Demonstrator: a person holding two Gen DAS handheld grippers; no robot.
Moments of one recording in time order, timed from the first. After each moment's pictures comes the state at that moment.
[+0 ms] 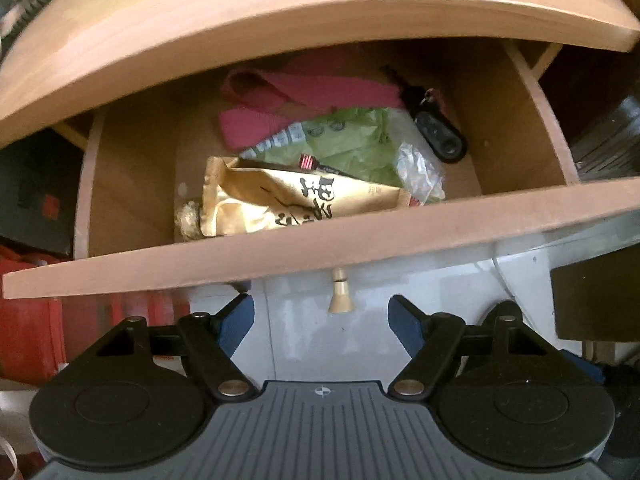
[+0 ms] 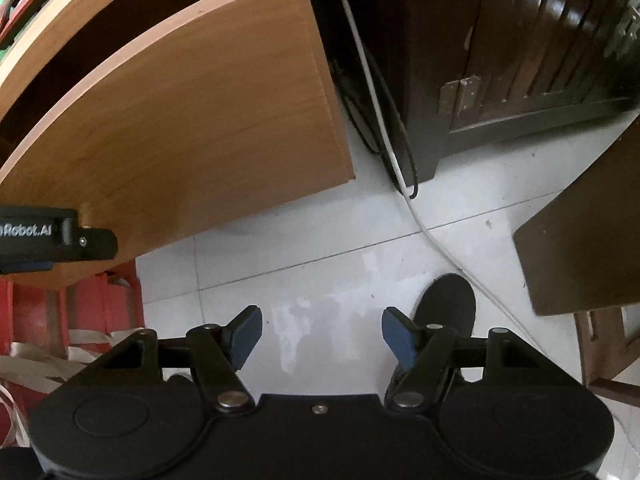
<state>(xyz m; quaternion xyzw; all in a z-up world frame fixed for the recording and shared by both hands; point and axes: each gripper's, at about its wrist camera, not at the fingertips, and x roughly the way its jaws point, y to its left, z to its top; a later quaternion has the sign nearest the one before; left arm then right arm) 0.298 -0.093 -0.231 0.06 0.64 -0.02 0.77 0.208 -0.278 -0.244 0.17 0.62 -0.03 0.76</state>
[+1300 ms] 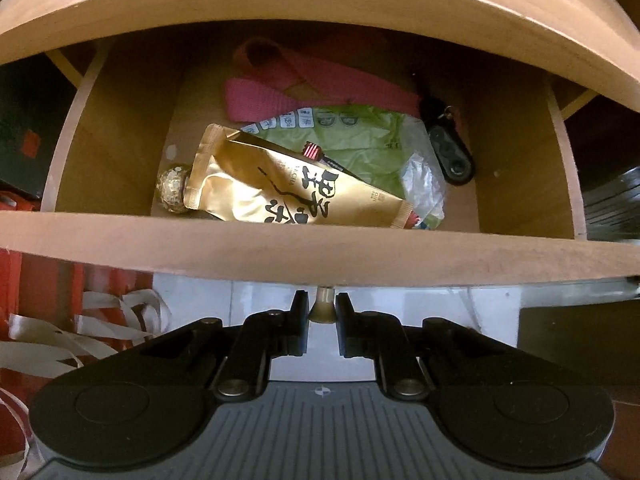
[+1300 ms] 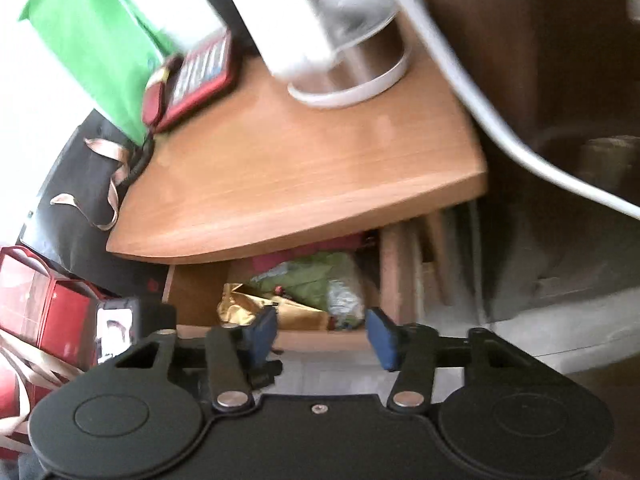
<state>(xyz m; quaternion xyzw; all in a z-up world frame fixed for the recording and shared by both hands) 0.300 -0.079 -0.240 -0.04 0.64 0.00 0.77 0.314 -0.299 -0.092 0.17 0.55 0.17 0.80</state>
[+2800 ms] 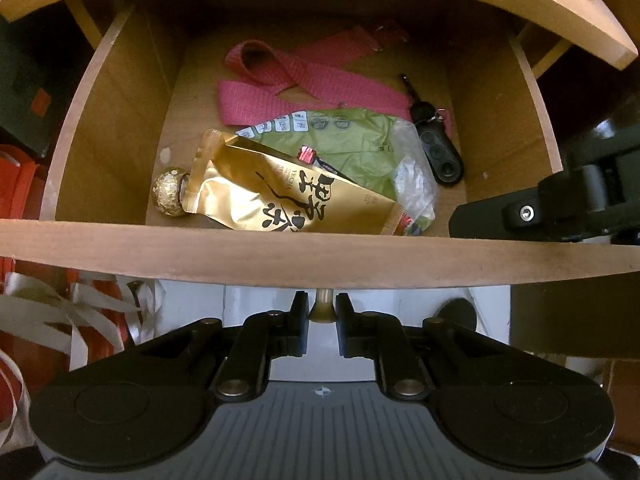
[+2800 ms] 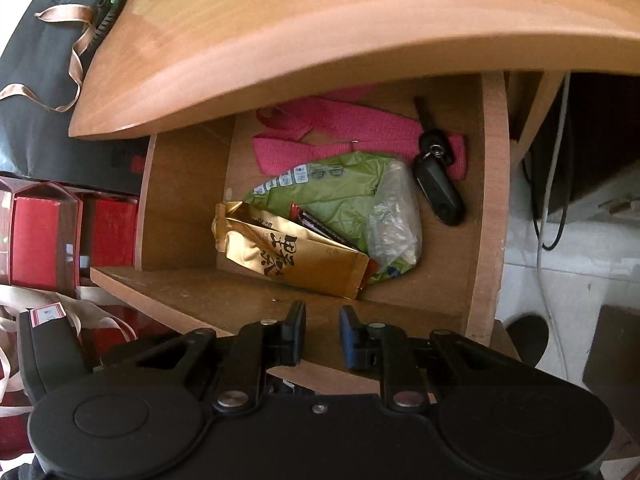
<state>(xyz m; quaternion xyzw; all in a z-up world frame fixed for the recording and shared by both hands) 0.273 -0.079 -0.242 -0.04 0.63 -0.02 0.77 0.310 -0.217 -0.164 0.14 0.70 0.21 0.67</state>
